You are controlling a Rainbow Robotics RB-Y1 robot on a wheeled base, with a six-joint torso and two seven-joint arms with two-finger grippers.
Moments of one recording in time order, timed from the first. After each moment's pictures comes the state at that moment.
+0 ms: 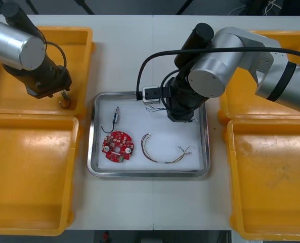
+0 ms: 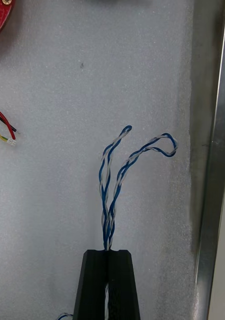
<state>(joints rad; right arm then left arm) -1.13 -0.69 1.01 -1.53 -1.08 1.17 2.19 -0.84 0.77 -0.43 -1.30 0.76 1.39 -0.73</state>
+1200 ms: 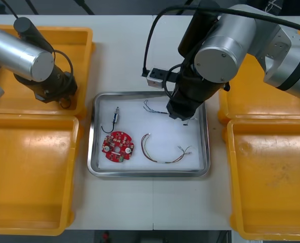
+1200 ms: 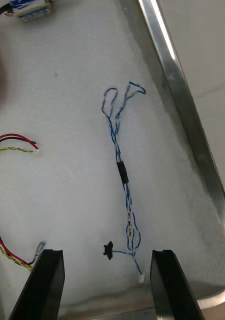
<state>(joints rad) -1.13 -0.72 0.90 -1.64 -1.12 1.40 1.65 -0.83 0.75 -0.51 -1.26 0.75 1.27 -0.73</state>
